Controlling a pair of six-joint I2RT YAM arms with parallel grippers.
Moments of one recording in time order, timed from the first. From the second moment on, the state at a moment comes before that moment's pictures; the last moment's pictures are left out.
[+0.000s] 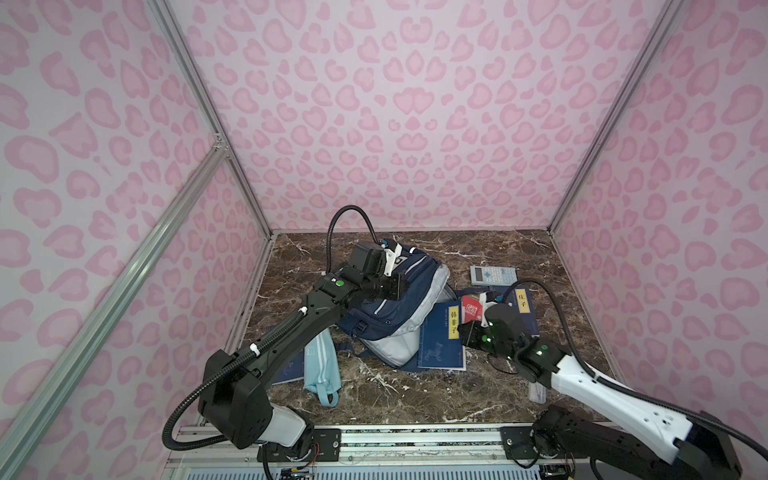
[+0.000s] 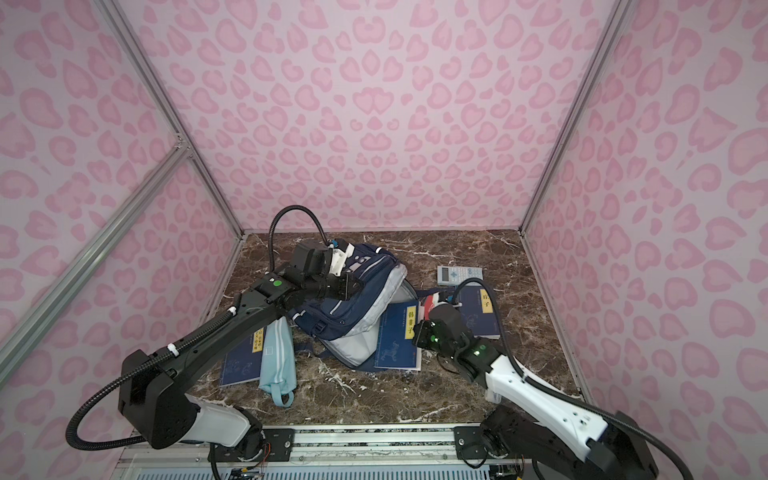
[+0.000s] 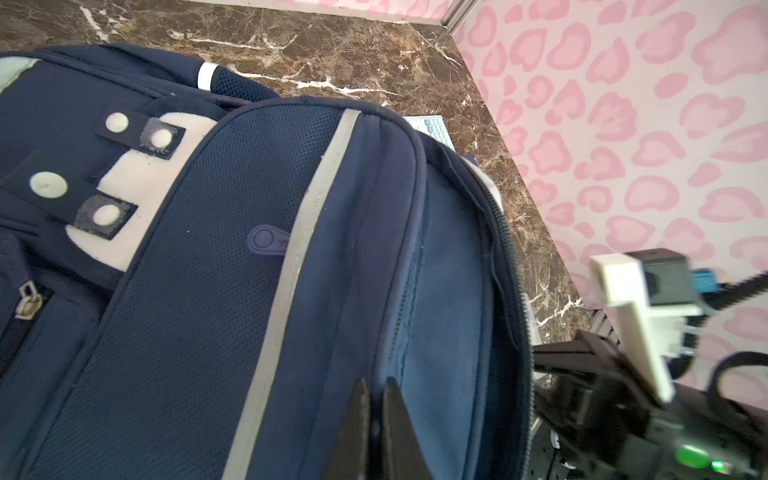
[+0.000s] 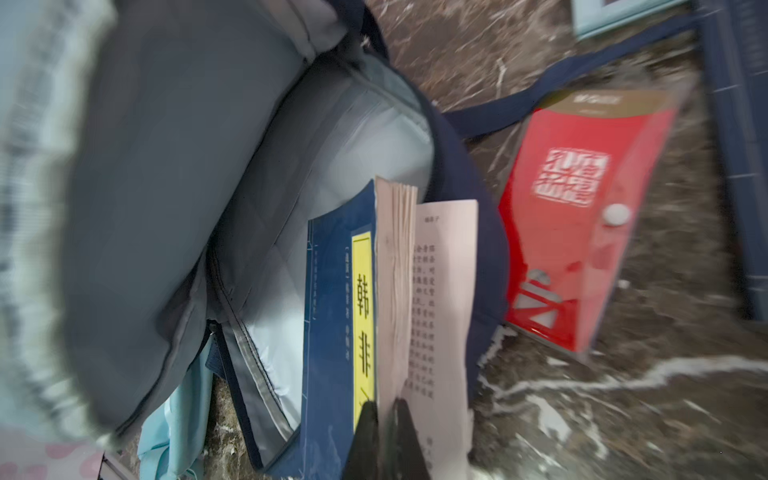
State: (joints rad) left arm -0.58 1.46 1.27 -0.50 0.32 -0.40; right arm 0.69 1.12 0.64 -0.22 0.03 0.86
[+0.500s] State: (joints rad) left arm -0.53 1.47 1.37 -0.57 0.39 -0.42; right arm 0.90 1.95 1.00 0.56 0.42 1.00
